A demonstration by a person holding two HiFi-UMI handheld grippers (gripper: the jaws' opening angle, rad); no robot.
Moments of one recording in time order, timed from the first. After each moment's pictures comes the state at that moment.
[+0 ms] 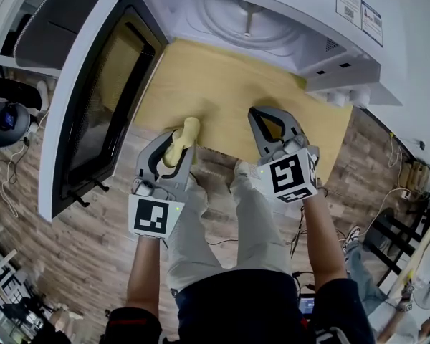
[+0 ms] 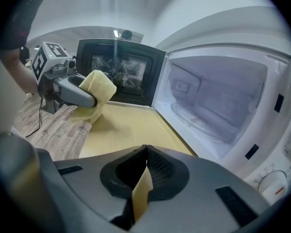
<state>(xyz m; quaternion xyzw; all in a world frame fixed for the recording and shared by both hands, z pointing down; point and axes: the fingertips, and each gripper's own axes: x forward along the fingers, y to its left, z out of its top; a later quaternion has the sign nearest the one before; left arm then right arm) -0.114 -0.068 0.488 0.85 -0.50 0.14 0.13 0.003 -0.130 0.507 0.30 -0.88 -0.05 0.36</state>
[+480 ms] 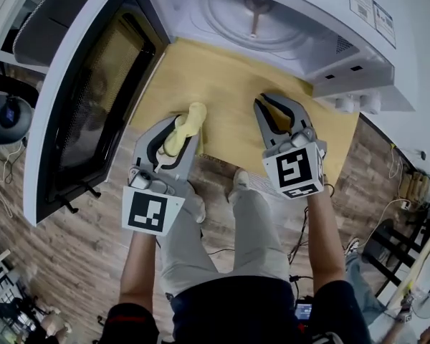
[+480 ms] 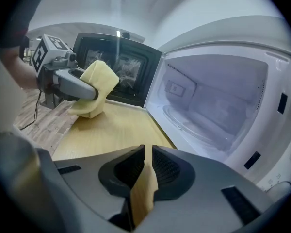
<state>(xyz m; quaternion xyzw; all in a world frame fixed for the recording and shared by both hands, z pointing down) -0.109 -0.098 0.481 0.86 -0.50 0.11 0.07 0.006 -0.161 0.513 0.33 -0.88 -0.09 0.34</state>
